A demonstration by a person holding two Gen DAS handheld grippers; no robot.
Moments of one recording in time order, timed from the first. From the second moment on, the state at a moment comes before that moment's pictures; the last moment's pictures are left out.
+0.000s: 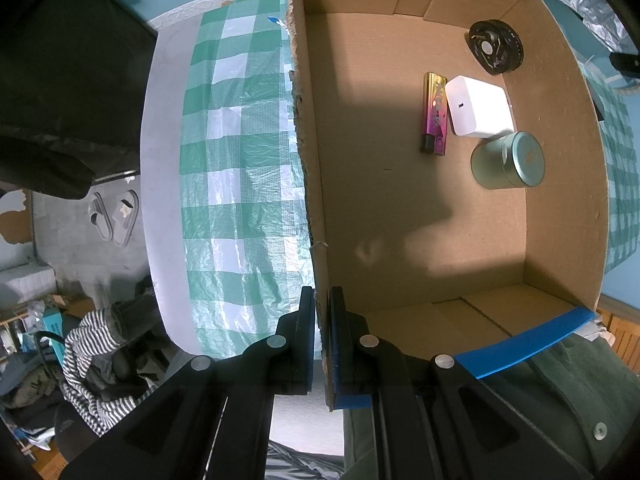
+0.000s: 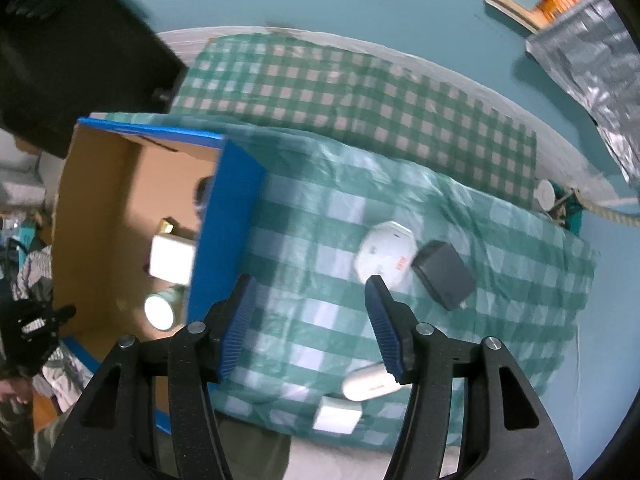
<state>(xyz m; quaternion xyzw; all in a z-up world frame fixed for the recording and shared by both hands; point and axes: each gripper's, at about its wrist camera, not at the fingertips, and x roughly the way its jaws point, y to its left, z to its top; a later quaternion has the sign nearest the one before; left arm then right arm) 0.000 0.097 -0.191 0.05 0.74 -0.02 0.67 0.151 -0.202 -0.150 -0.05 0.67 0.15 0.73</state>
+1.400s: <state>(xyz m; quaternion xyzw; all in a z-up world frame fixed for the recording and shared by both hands) 0.000 0.096 -0.188 0.05 0.74 -0.02 0.67 0.060 -0.358 -0.293 0.23 0.73 -0.09 0.63</state>
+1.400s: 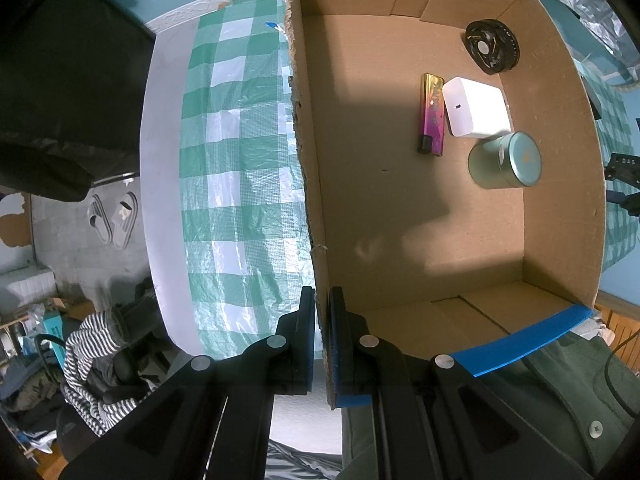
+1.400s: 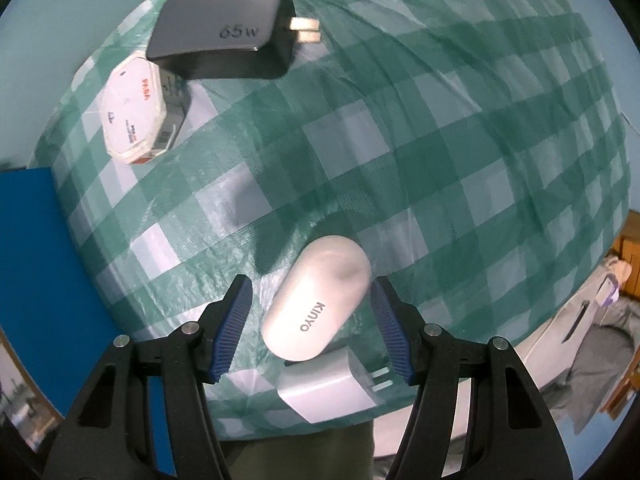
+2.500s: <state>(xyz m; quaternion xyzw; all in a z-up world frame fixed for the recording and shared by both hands) 0.000 0.095 -0.188 0.05 0.74 -0.02 0.67 0.068 -0.270 -0.268 0.10 0.73 -0.01 0.68</state>
